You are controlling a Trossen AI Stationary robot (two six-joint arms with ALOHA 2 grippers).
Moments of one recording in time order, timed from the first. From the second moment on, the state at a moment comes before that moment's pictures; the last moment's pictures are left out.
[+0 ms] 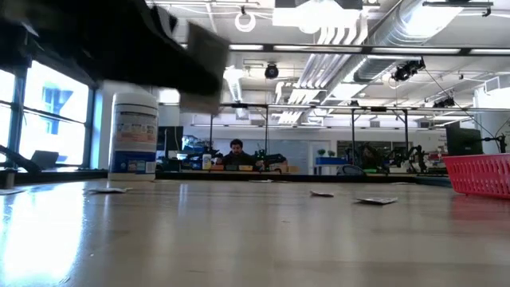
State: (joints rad) left arm -0.68 1.77 0.88 0.34 -0.74 -0.01; right arm 0.56 1.77 1.31 -0.12 0.62 -0.03
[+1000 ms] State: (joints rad) left arm -1.12 1.60 0.98 -1.15 -0.10 -1.59; right arm 0.51 1.77 1.31 -0.16 0.51 0.03
